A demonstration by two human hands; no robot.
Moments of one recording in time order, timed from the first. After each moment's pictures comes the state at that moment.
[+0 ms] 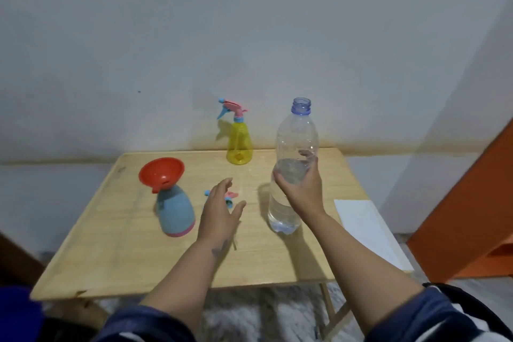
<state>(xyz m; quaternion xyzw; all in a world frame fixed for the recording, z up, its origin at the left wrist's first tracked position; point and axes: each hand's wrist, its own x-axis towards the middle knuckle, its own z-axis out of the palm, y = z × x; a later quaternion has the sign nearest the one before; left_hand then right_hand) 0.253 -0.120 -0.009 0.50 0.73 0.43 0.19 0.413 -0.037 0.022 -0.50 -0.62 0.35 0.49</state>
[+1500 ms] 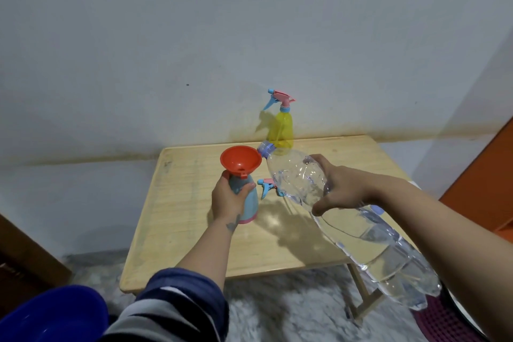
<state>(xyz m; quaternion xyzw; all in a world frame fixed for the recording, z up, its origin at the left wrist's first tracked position) 0.110 -0.142 -0.023 0.41 0.67 0.55 0.28 0.334 -0.130 0.108 -0.53 -0.81 0.27 -0.04</state>
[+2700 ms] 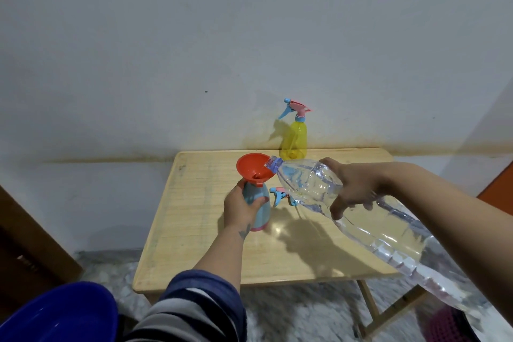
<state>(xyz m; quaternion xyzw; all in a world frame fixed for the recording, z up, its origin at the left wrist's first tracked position) 0.102 -0.144 -0.026 0.44 0.68 0.51 0.28 0.312 -0.117 0.143 -0.55 -0.78 0.22 -0.18</state>
